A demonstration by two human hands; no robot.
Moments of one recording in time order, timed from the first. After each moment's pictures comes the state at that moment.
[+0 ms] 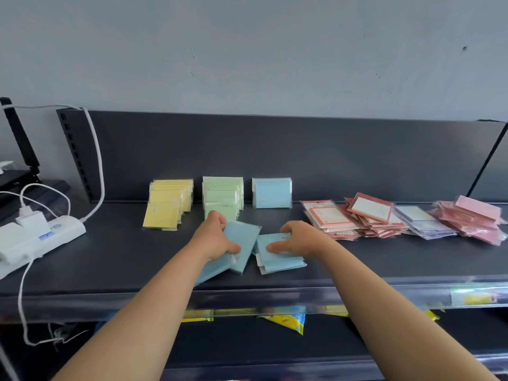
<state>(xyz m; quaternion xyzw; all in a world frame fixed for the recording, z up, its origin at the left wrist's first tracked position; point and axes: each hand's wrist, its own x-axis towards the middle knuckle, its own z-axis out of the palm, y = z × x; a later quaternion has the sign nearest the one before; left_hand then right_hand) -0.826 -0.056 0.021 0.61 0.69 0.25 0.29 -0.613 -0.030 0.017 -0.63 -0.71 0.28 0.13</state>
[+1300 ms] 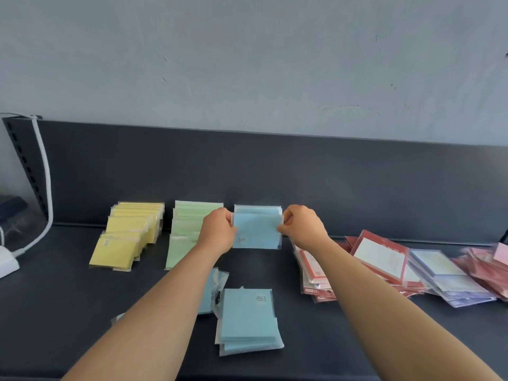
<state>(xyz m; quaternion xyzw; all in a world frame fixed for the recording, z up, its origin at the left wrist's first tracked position) -0.760 0.089 0.024 0.57 0.70 0.38 0.20 -0.570 0.116 0.037 -0.63 -0.71 0.15 0.26</state>
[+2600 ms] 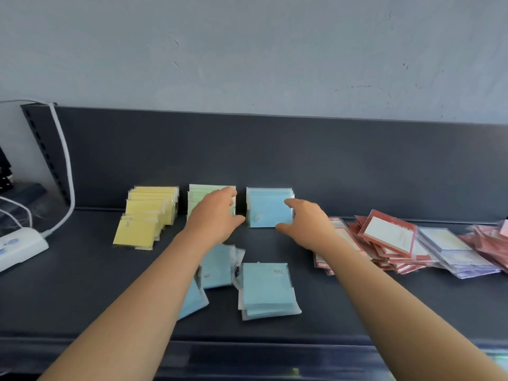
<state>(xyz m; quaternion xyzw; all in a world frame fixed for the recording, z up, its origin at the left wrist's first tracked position) -0.788 0.023 0.056 0.67 0.68 0.27 0.09 -0.593 0.050 0.046 -0.62 -0.75 0.11 0.19</state>
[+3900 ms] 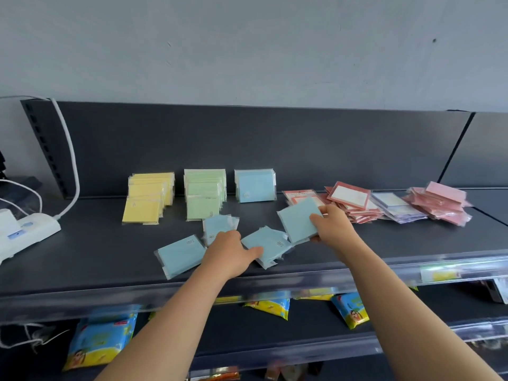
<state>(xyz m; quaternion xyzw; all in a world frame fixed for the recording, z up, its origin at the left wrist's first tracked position) -0.763 -0.094 0.003 0.67 0.69 0.18 0.22 -0.553 -0.070 0.027 -0.66 -0.50 0.34 0.45</state>
